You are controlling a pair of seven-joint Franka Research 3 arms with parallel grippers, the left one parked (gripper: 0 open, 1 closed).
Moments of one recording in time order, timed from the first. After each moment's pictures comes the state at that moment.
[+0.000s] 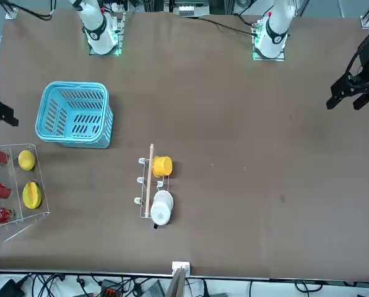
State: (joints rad) arm -0.18 0.08 -0.04 -1.68 -0.06 1.74 -0.30
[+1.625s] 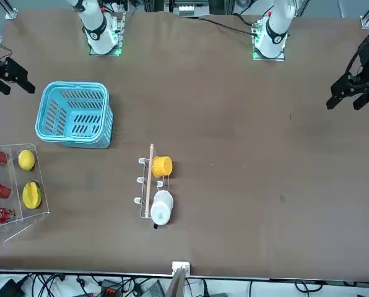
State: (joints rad) arm 0.09 -0.07 -0.15 -1.64 0.03 1.55 -0.07
